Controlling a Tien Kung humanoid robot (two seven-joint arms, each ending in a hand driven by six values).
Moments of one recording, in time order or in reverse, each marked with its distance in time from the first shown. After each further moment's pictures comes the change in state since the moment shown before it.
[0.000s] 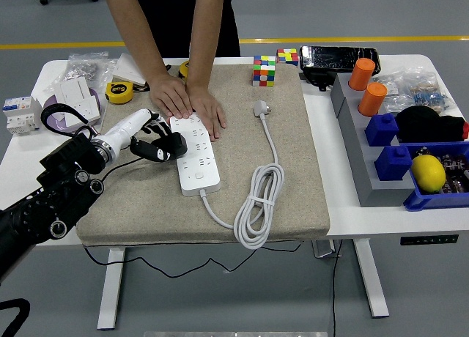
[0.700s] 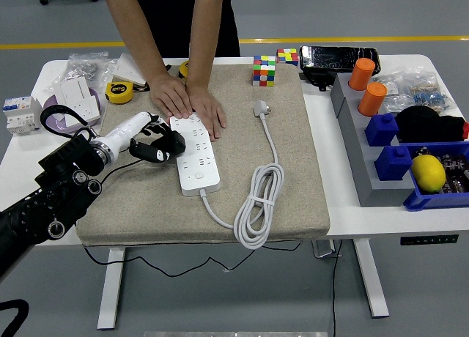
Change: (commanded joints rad) left arm 0.006 0.003 -0.006 0.001 -0.006 -0.021 0.000; right arm -0.003 0.000 0.008 0.000 -0.011 0.004 0.002
